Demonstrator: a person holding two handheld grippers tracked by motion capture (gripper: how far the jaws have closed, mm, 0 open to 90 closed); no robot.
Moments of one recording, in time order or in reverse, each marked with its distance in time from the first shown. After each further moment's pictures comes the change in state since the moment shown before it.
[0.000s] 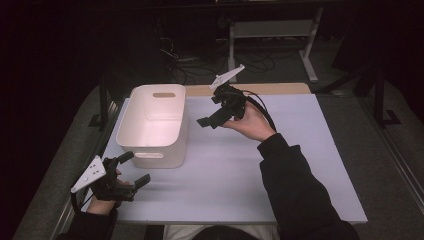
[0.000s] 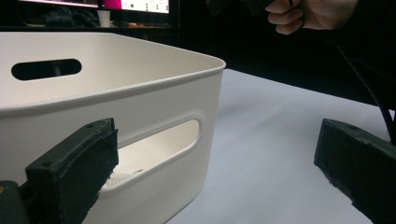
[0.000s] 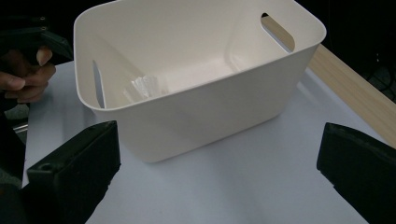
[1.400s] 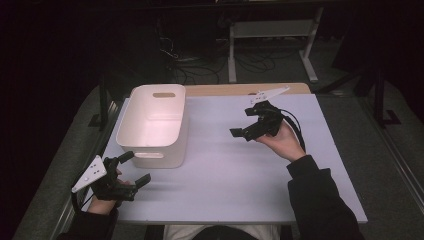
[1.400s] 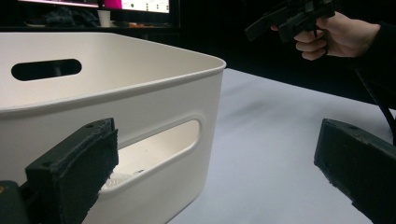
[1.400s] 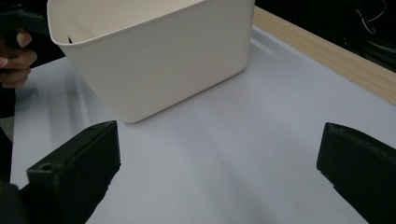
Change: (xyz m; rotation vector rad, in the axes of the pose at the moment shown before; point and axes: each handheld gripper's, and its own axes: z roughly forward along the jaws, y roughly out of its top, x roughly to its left) left arm 0.000 0.000 0.001 0.000 0.002 0.002; right arm -0.017 -0.091 -0.047 -0.097 -0.068 0.140
